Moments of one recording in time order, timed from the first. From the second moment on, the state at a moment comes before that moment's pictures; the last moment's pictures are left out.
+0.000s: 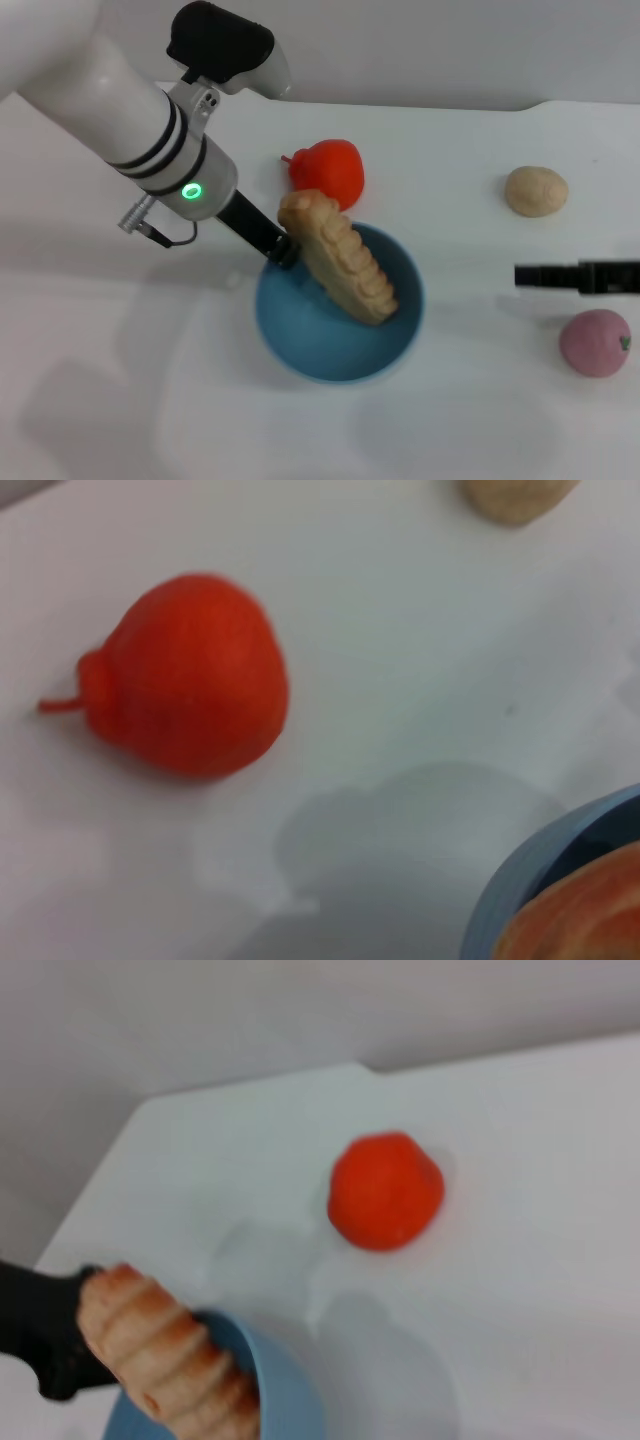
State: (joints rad) left arm -0.70 -2.06 1.49 1.05 2.47 1.34 -2.67; right arm 0.27 2.08 -1.15 -1.19 -2.06 -1.38 2.45
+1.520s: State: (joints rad) left arm -0.66 -2.08 2.31 0.86 2.42 -0.27 -2.69; right arm 0.12 2.07 -0.65 -1.04 -2.14 -1.61 2.16
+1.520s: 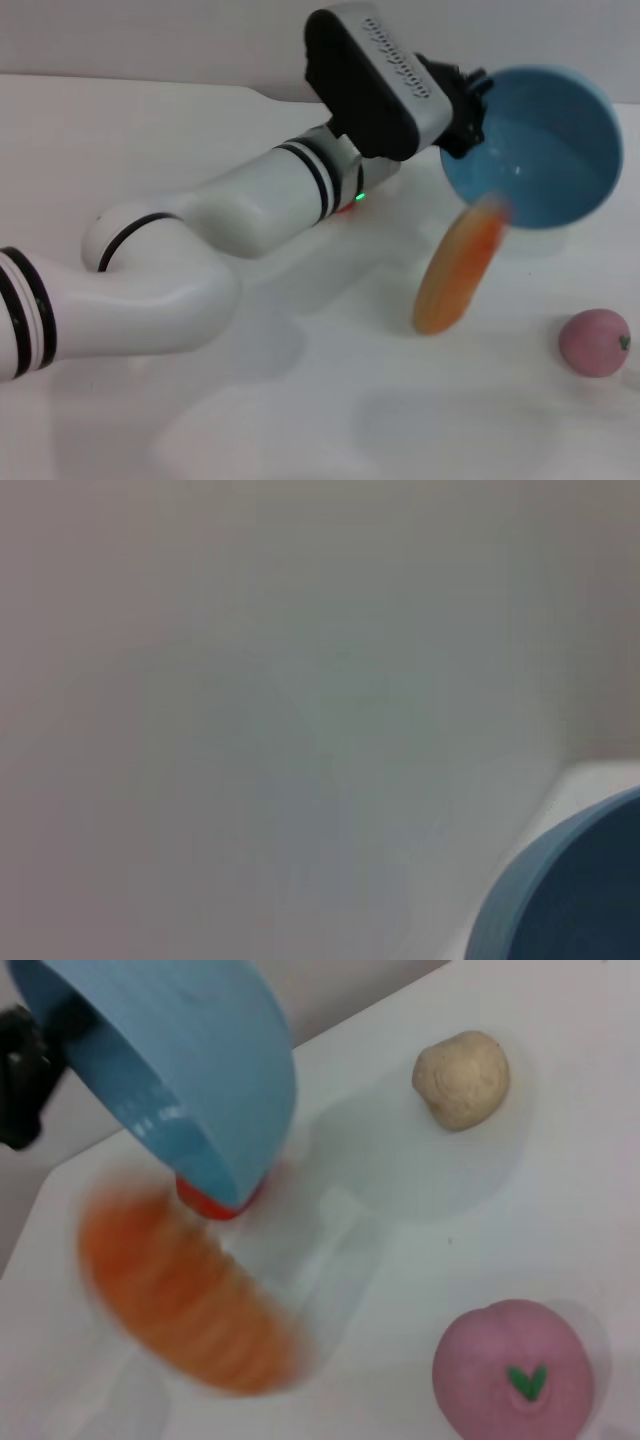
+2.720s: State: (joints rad) left arm -0.68 -2.06 1.65 1.05 2.41 0.51 -2.75; right arm 0.42 2.07 -0.77 -0.95 -2.05 -1.72 1.96
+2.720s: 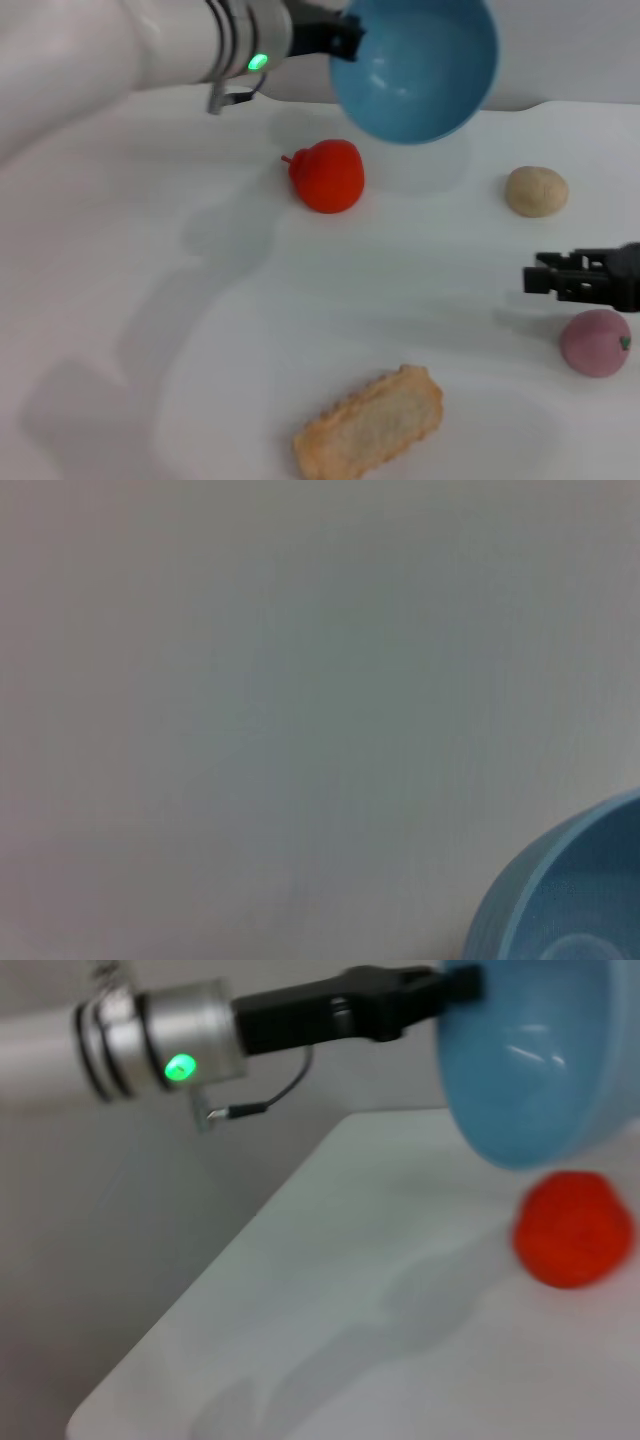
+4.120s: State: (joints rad) left arm -0.55 -2.06 1.25 1.24 2.50 1.16 -2.75; right arm 0.69 2.08 -1.88 -1.31 -2.32 -1.47 2.23
